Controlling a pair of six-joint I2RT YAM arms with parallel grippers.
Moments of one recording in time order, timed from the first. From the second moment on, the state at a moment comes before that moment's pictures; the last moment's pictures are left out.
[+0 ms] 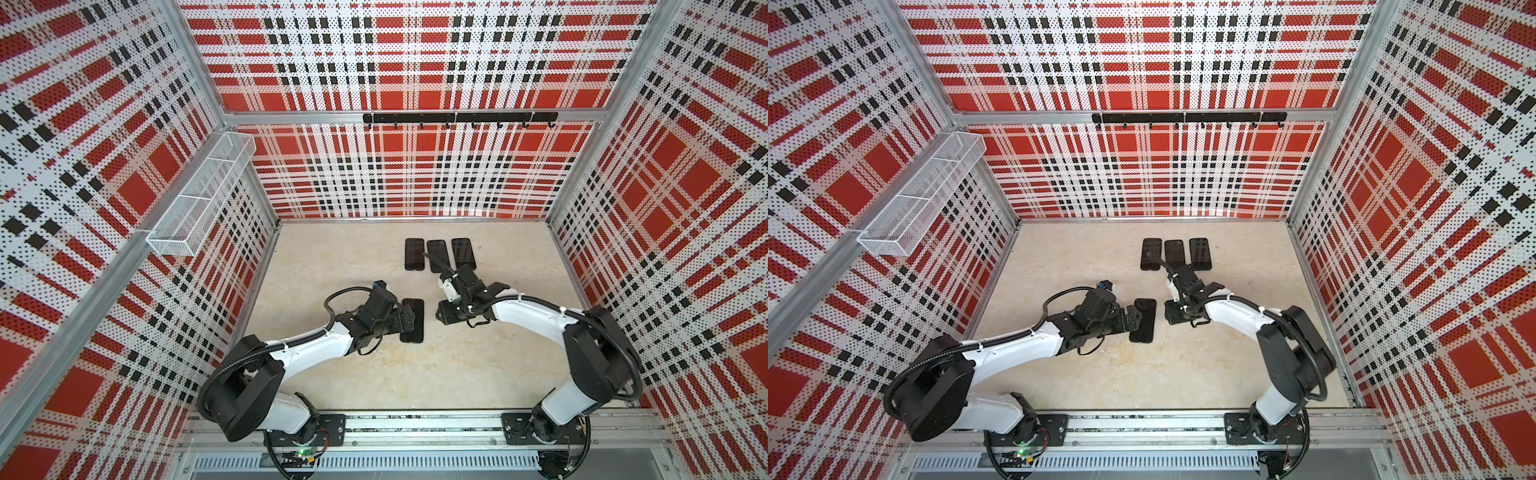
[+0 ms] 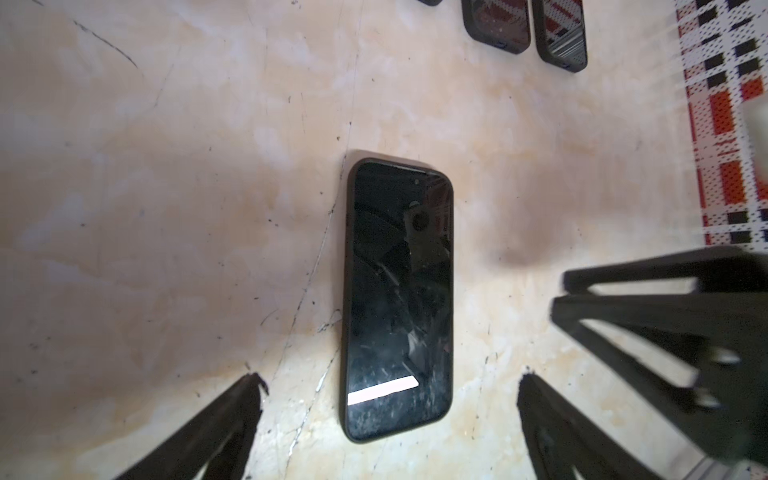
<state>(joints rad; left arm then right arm) -0.74 1.42 0.72 -0.13 -0.04 -0.78 0.57 1.58 1.00 -0.46 -0.15 0.32</state>
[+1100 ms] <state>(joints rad) -0.85 1.95 1.30 -0.70 -0.08 -0.56 0.38 1.35 0.84 -0.34 0.06 0.21</state>
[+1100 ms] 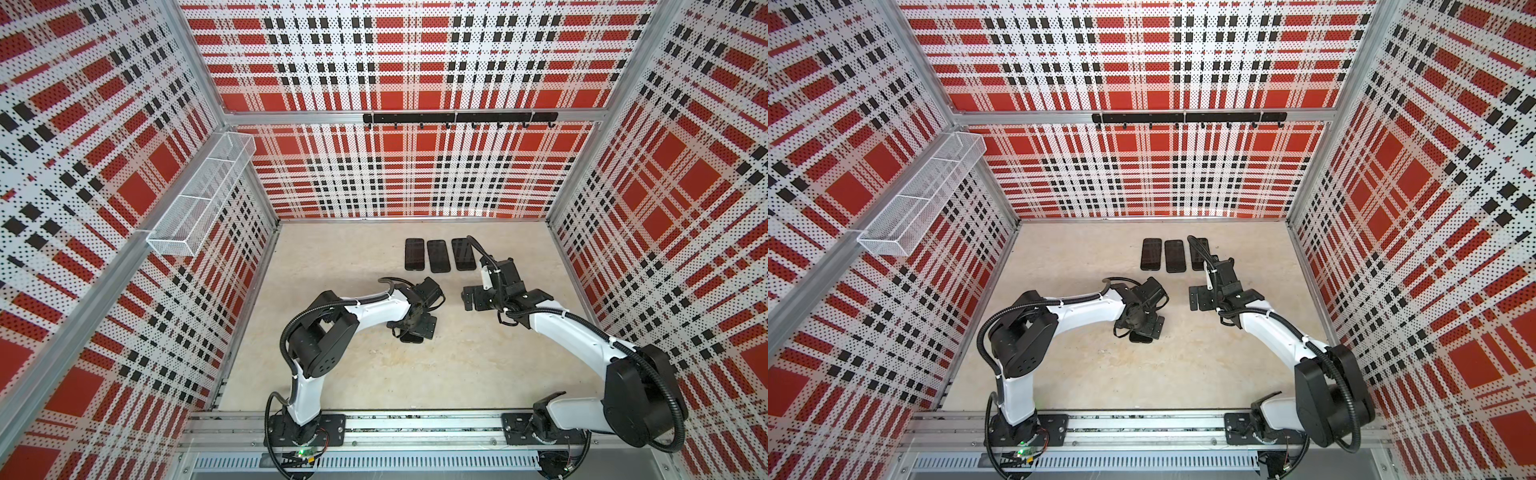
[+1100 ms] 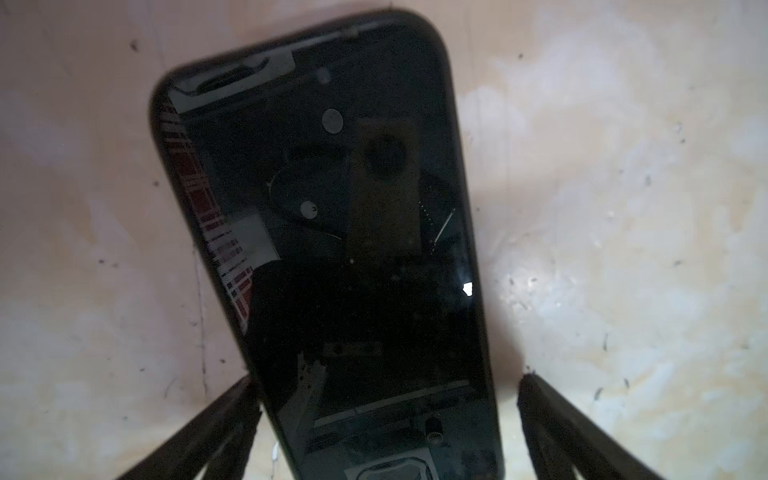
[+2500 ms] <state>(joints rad) -0.46 2.16 1.72 -0.67 -0.14 -0.38 0.32 1.29 1.01 -0.44 0.08 0.16</state>
